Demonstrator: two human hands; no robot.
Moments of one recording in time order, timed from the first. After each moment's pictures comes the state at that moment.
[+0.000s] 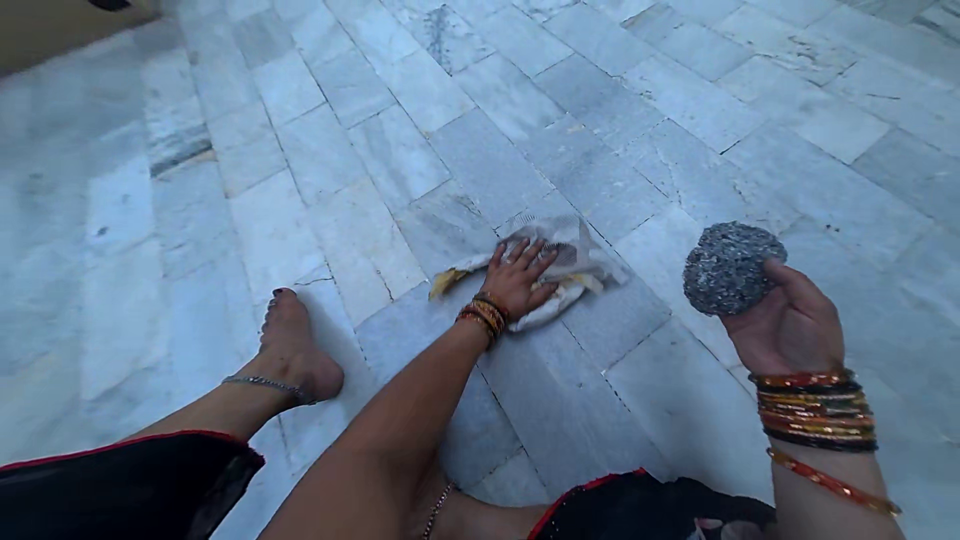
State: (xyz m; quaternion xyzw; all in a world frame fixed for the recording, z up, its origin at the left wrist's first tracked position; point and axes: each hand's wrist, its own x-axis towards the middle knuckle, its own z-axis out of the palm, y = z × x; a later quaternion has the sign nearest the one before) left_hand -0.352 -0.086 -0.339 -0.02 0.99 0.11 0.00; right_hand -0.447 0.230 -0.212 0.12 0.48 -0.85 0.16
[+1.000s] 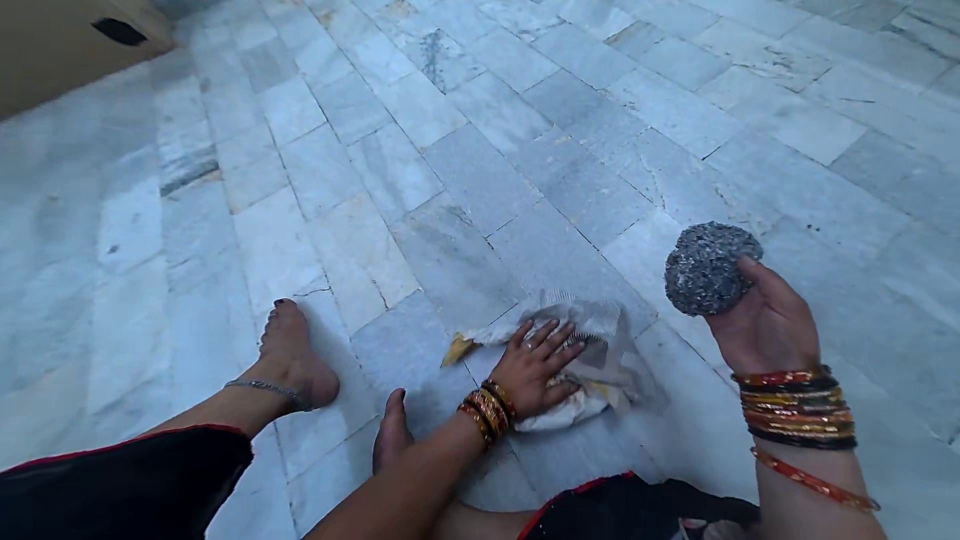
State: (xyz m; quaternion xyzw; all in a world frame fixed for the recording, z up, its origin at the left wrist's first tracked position) left_hand -0.269 0.010 -0.329 0.06 0.98 0.16 0.10; right_hand -0.448 0.236 -0.211 0.11 0.49 -0.85 0.17
